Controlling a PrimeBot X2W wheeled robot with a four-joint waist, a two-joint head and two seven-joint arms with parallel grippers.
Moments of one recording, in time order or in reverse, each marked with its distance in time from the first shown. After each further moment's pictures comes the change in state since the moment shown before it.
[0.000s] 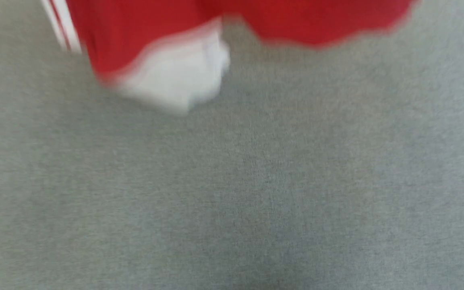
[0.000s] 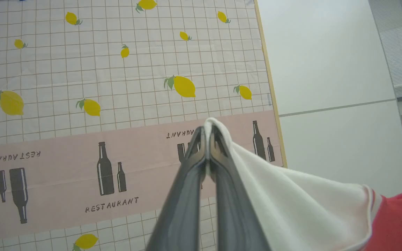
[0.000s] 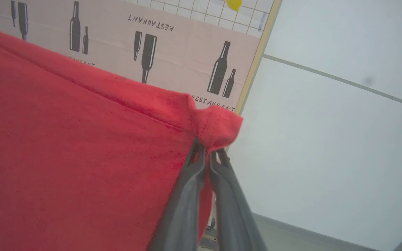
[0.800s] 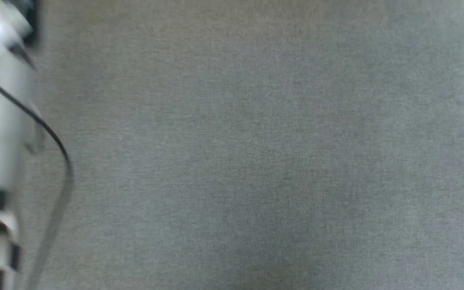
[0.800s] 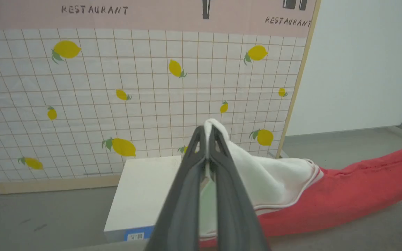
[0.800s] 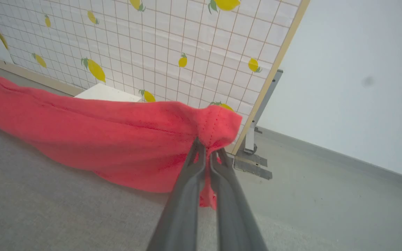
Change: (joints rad) left arm 0.292 -0.148 -0.080 0.435 -0.013 -0.070 -0.307; right arm -0.005 0.167 0.226 0.554 -0.094 0.000 -0.350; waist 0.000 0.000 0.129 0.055
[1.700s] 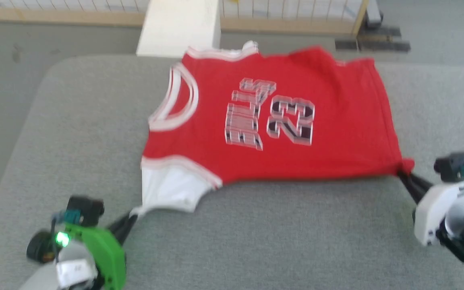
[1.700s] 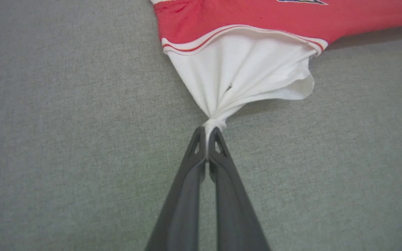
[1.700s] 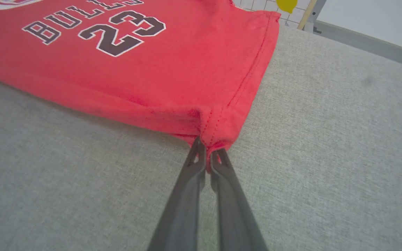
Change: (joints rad) left arm 0.997 0.198 -0.182 -0.374 -0.155 0.014 0.346; right arm 0.845 -0.159 0.125 -0.193 0.237 0.000 0.072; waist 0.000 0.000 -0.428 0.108
